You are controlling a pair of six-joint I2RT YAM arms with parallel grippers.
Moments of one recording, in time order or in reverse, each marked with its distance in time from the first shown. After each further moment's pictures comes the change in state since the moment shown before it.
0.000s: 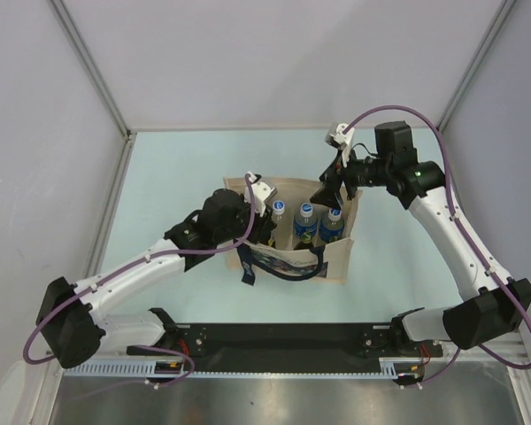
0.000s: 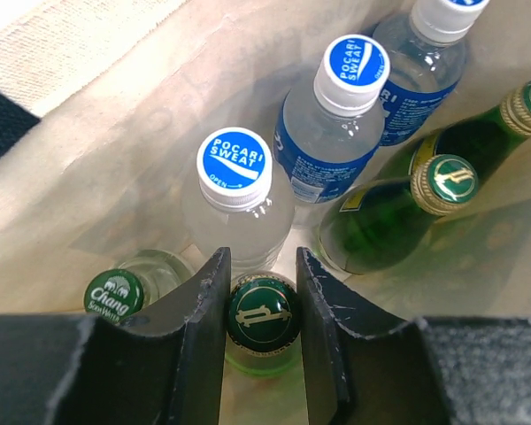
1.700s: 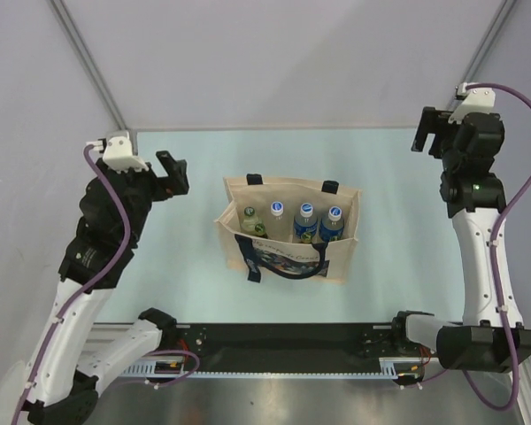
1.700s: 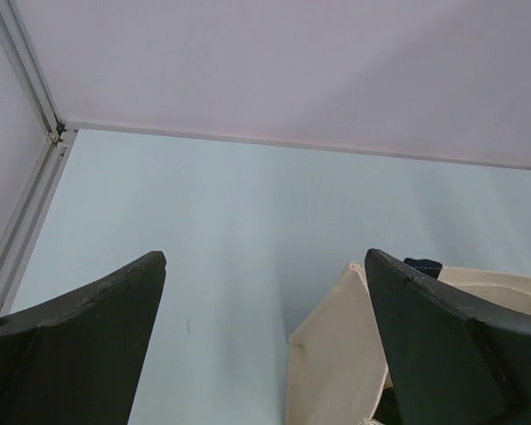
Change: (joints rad) left arm 0.378 -0.346 0.365 -0.373 -0.430 -0.179; right arm -0.400 -0.158 -0.023 0.284 0.958 0.342
